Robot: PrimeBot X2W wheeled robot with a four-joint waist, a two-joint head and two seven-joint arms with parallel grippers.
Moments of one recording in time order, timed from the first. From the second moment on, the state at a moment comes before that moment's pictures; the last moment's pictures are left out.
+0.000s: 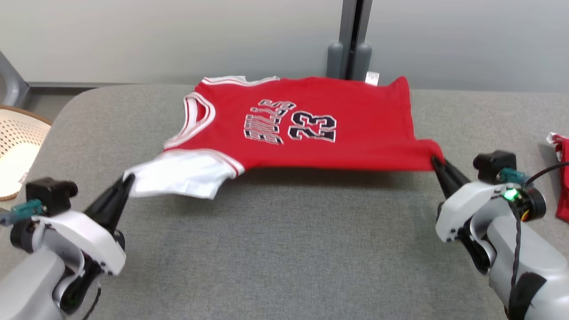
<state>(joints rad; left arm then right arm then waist) -0.52 0.62 -0.81 0.50 -1.02 -0.13 -0.22 -0.70 -0.29 0.68 0.99 0.65 0.13 -0.22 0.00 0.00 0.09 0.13</state>
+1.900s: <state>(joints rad) -0.32 1.07 -1.09 -0.13 -1.59 -0.13 0.29 -0.43 -0.89 1.08 0.25 1.27 0.13 0.50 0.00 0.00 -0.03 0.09</state>
